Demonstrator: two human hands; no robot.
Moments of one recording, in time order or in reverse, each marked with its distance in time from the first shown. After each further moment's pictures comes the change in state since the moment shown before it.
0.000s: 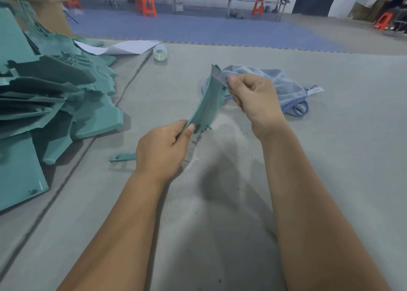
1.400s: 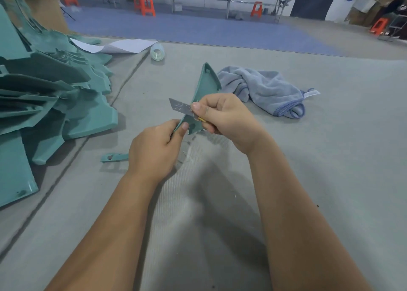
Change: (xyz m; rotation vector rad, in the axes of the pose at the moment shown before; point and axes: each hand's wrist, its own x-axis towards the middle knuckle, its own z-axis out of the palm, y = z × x) left_hand 0.004 -0.001 0.000 0.014 -0.011 -0.020; right_hand -0.025 -0.008 0.019 -0.066 -0.459 0.043
